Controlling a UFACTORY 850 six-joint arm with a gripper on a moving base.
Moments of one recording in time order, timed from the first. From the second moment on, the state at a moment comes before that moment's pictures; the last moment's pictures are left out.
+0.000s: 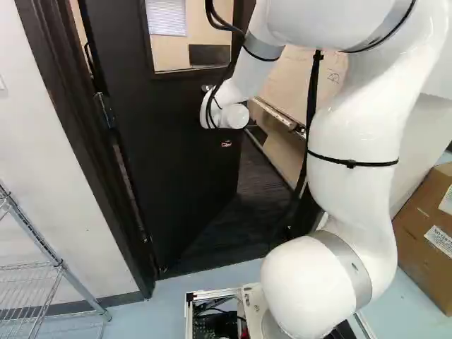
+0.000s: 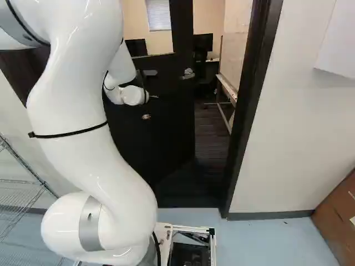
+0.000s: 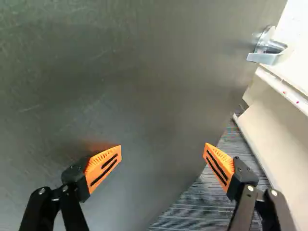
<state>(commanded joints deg) 12.4 -15.7 -50.2 4.6 34.3 0.0</state>
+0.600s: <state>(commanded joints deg) 14.4 -20.1 -55.4 4.6 34.3 0.0</state>
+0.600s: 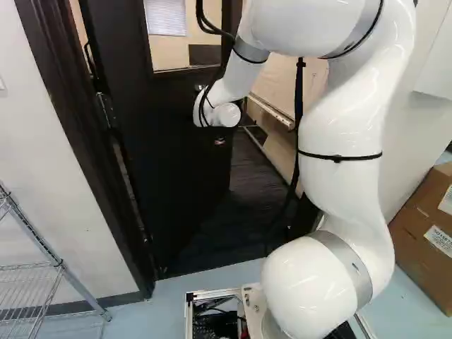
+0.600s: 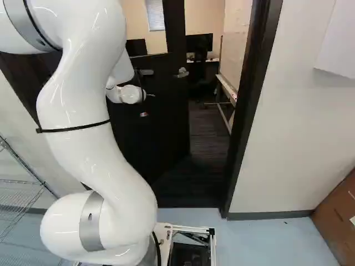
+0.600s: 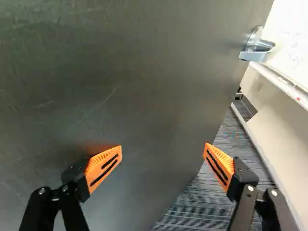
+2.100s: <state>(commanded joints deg) 19.1 -31.0 -69.0 4.6 34.3 0.0</state>
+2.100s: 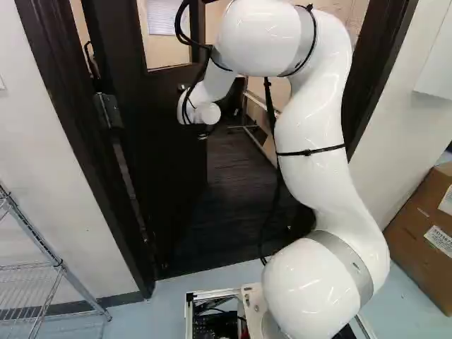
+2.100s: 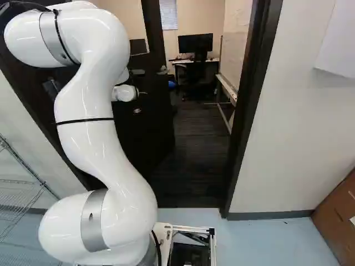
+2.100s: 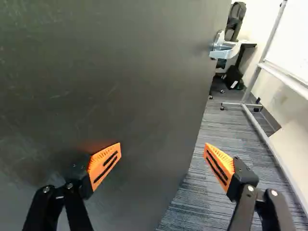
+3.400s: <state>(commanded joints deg) 24.6 -36.1 -75.8 4.6 34.3 0.0</state>
